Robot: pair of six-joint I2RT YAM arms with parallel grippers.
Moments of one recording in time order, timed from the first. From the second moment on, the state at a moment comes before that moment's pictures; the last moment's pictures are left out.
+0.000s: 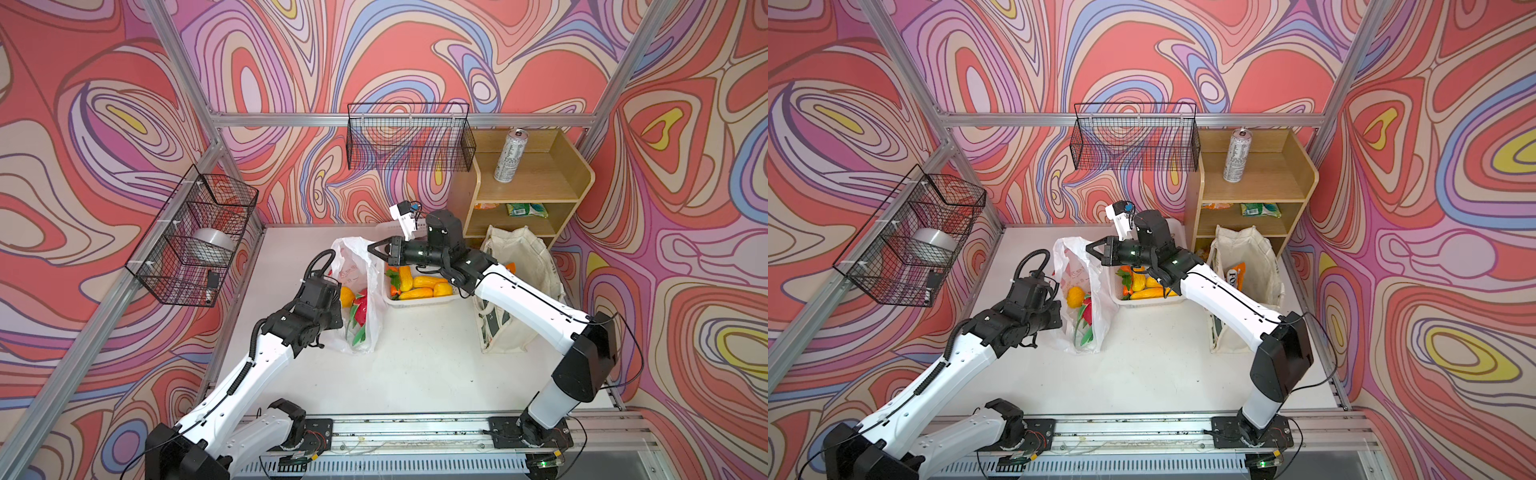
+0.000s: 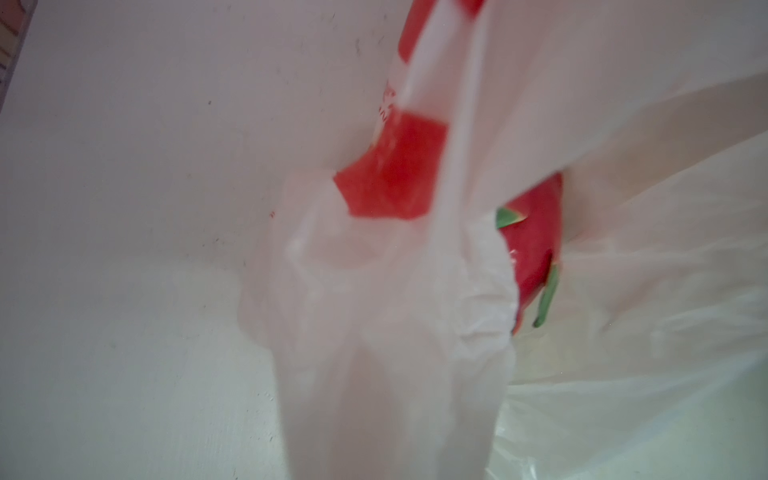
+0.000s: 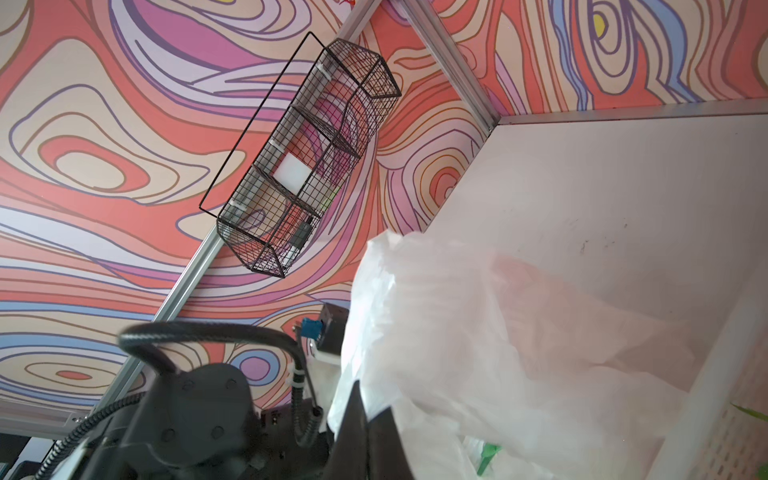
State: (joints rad) left arm -0.42 1.03 0.93 -0.74 -0.17 -0.46; right arm 0.69 1.68 1.57 -0.13 -0.52 0.68
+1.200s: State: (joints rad) left arm 0.00 1.16 1.03 -0.46 0.69 -0.45; right arm 0.78 1.54 1.56 -0.27 -0.40 0.53
